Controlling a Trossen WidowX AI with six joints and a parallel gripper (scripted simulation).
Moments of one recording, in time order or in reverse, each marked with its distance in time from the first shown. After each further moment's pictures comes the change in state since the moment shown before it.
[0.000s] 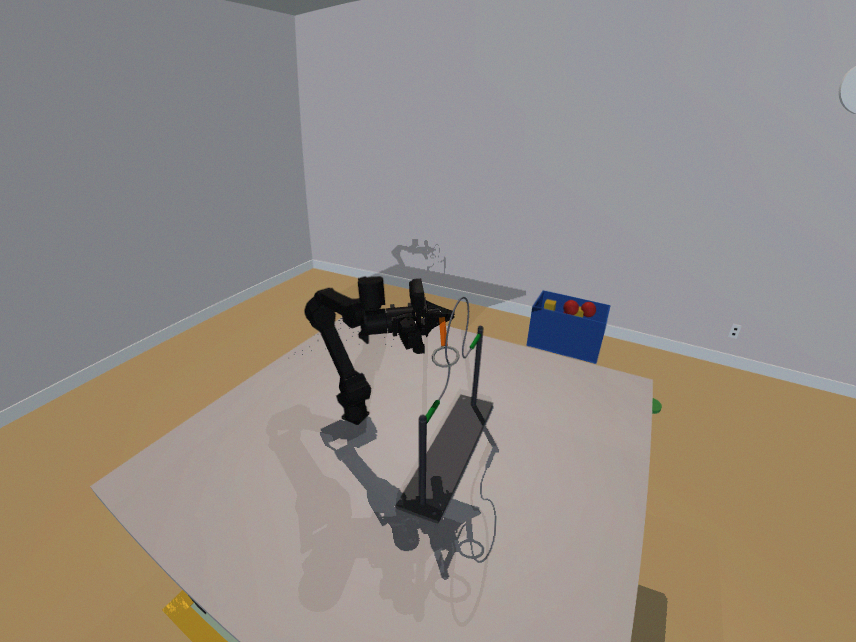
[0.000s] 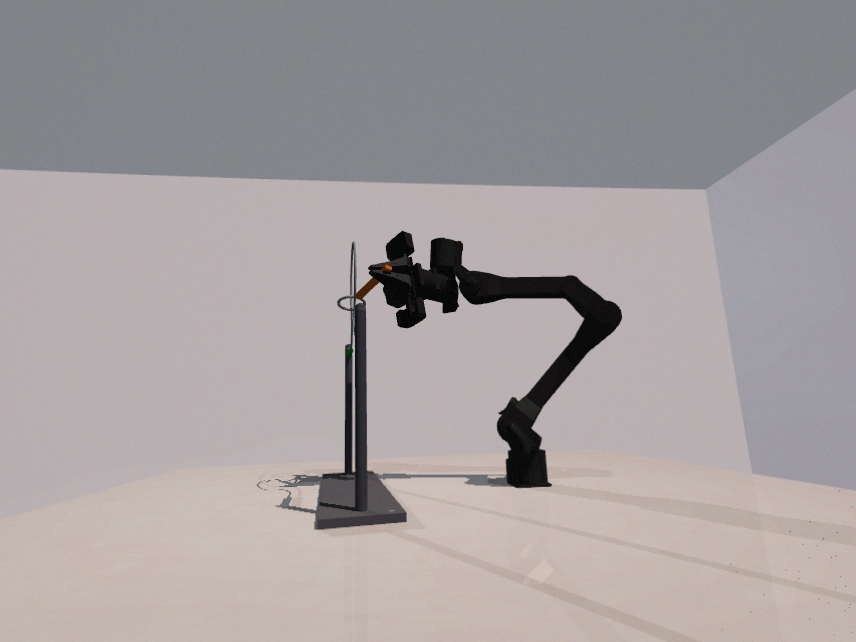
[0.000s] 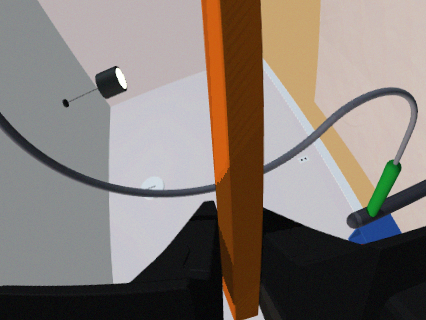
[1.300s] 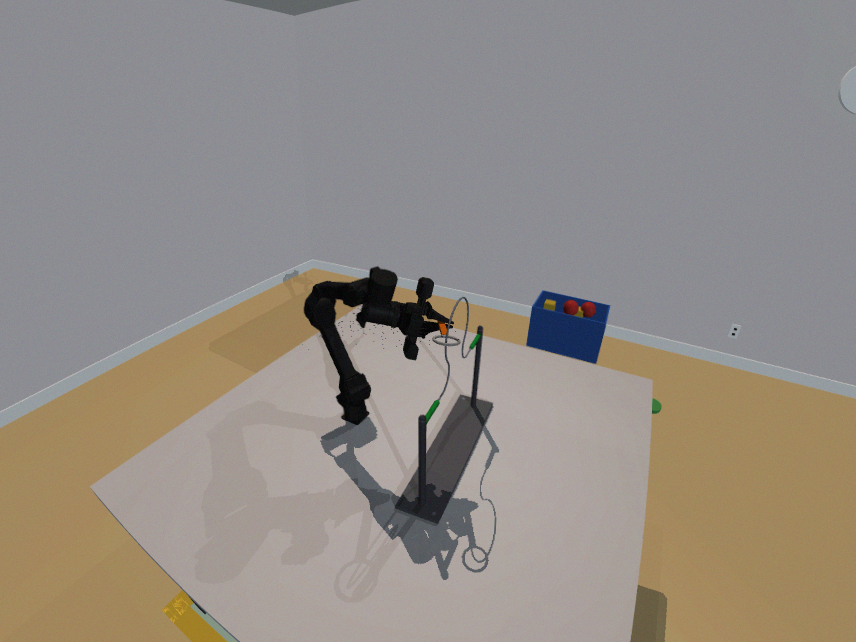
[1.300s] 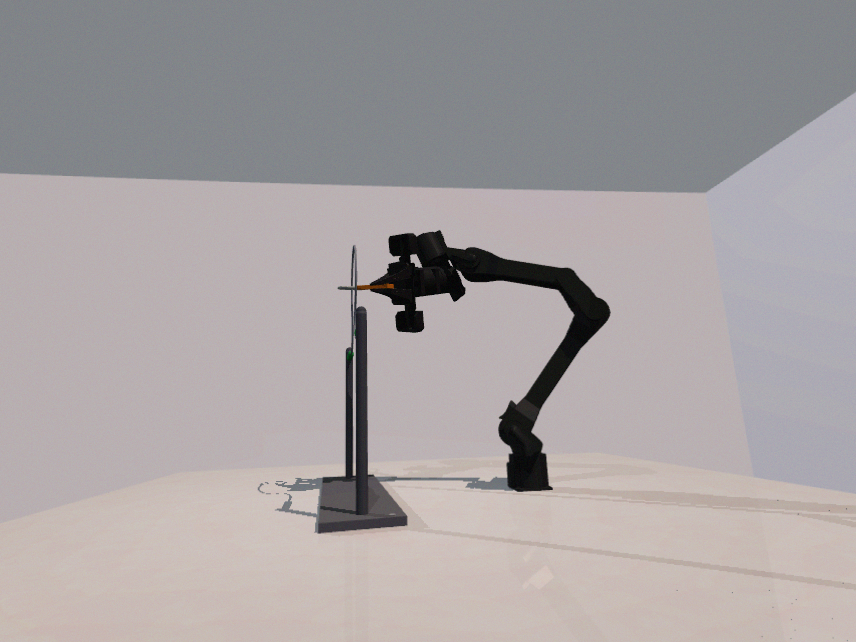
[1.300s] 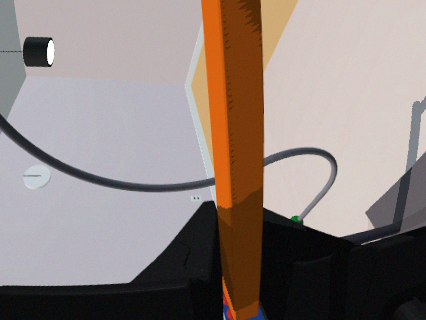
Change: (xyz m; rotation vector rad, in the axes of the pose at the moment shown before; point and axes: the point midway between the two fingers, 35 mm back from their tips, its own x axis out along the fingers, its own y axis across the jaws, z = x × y) arm 0.000 -0.018 0.002 -0.441 -0.038 -0.286
